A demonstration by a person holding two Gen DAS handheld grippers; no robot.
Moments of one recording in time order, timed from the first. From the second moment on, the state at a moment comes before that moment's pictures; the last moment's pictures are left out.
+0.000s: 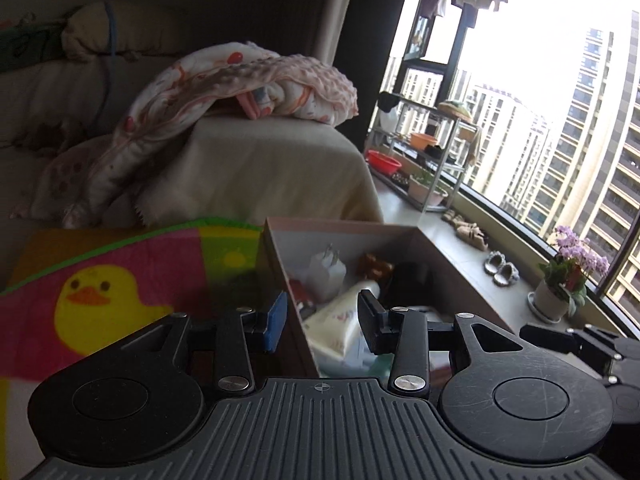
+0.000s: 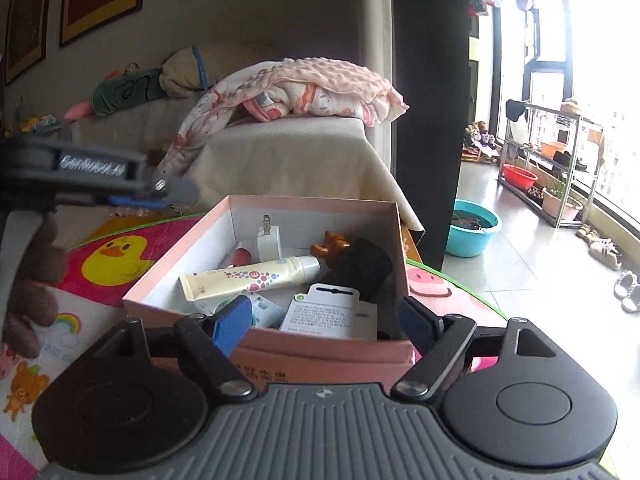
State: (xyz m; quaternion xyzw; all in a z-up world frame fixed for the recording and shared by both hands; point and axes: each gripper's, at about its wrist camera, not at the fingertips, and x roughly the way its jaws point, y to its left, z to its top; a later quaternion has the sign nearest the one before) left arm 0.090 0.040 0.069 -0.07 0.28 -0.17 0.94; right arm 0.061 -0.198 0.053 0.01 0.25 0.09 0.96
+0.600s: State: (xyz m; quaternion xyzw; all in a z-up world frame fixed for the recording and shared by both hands) left arm -0.015 0.017 -0.002 0.02 0.32 -0.08 0.94; right arm 0.022 -0.180 0.000 -0.01 0.37 0.07 0.92
